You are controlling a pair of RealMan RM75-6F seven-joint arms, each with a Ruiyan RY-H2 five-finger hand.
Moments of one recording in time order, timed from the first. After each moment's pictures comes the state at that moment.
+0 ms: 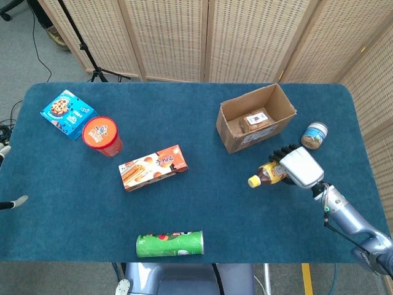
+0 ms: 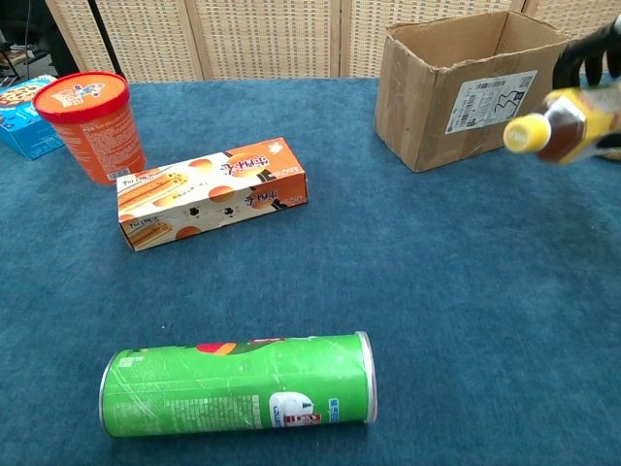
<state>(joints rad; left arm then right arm) -0.17 -0.90 -0.12 -1.74 1.29 1.31 -0.16 0.63 -1.25 0.03 -1.17 -1.70 1.24 0.14</state>
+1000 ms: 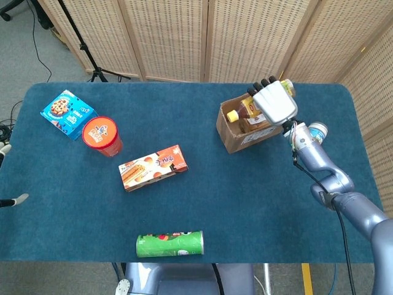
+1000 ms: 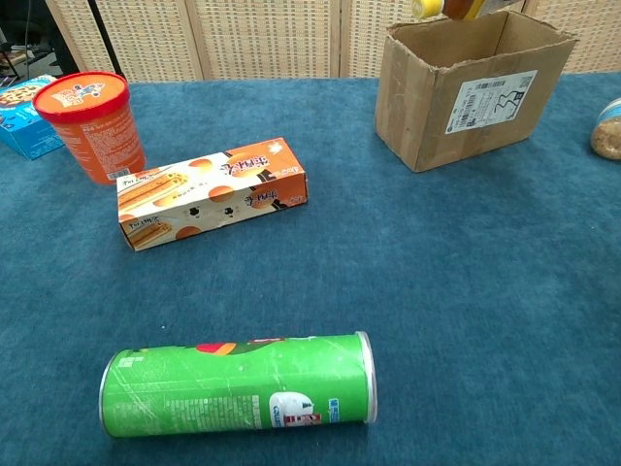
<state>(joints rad) -0.19 -0.91 -0.13 -1.73 1.24 1.27 -0.13 0.98 -1.45 0.22 -0.78 -1.55 1.00 -0.07</state>
